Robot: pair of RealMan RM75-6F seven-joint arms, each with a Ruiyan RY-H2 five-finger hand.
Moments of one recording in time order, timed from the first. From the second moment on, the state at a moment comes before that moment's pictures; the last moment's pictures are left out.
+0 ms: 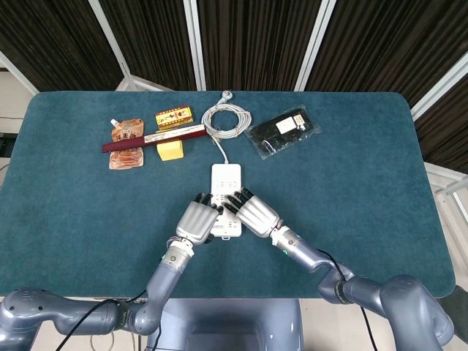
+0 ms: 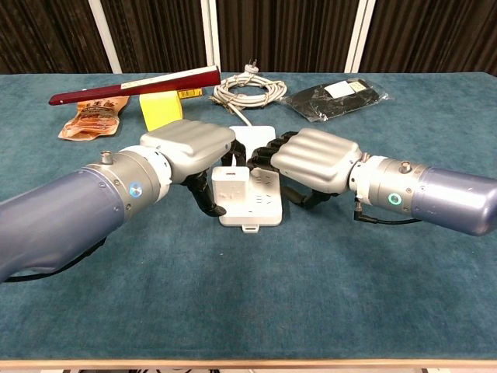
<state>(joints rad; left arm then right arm) -0.86 -1.87 -0.23 -1.55 0.83 1.13 0.92 0.90 -1.81 0.02 -0.95 -1.58 0.86 -0.17</state>
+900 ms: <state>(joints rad) -0.87 -1.93 -0.21 -1.47 0.82 1.14 0.88 0.89 -1.81 0.02 -0.94 -1.57 0.85 -0.18</state>
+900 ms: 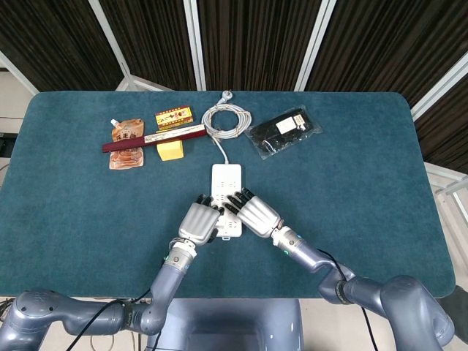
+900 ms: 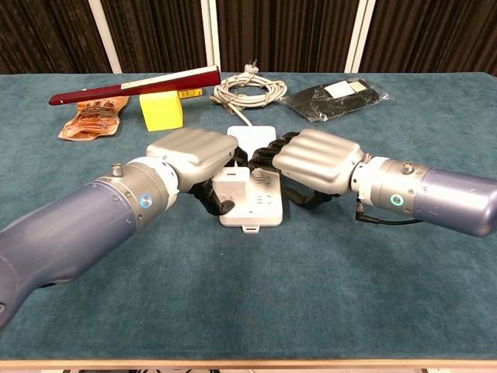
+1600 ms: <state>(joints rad) -0.86 -1.97 -0.20 -1.42 0.86 1.17 0.85 0.89 -1.82 0.01 -0.93 -1.57 0.85 -0.18</state>
